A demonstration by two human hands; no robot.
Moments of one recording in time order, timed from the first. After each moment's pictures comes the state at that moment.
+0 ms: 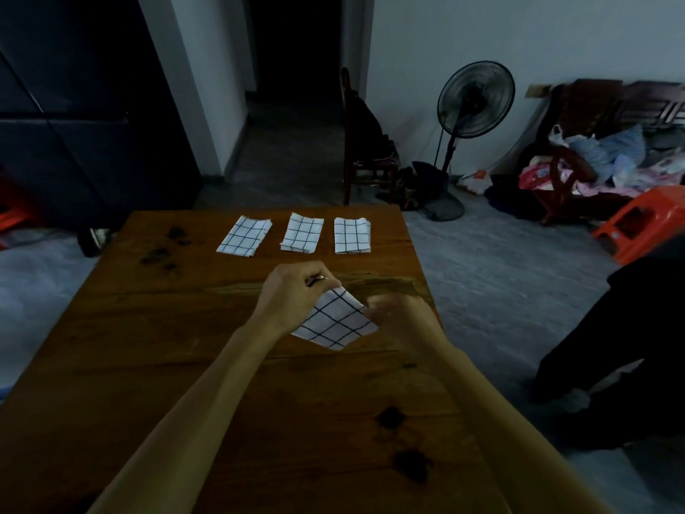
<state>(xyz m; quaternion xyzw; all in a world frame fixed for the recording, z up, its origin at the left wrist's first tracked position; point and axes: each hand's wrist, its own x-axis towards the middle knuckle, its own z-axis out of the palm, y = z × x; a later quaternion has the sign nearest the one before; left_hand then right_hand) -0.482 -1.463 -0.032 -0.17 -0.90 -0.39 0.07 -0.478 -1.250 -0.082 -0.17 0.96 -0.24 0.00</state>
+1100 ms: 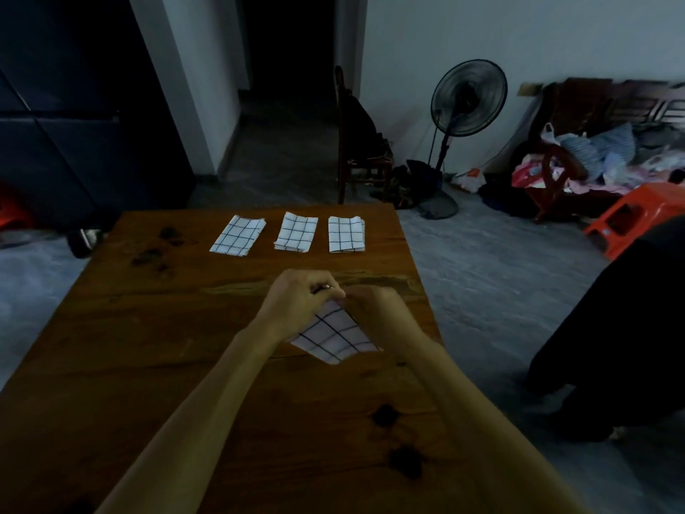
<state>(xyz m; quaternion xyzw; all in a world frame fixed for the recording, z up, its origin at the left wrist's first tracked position) -0.480 -1.453 -0.034 -0.21 -0.90 -0.37 0.02 -0.470 -1.277 -0.058 -0.23 0.93 -0.30 -0.05</state>
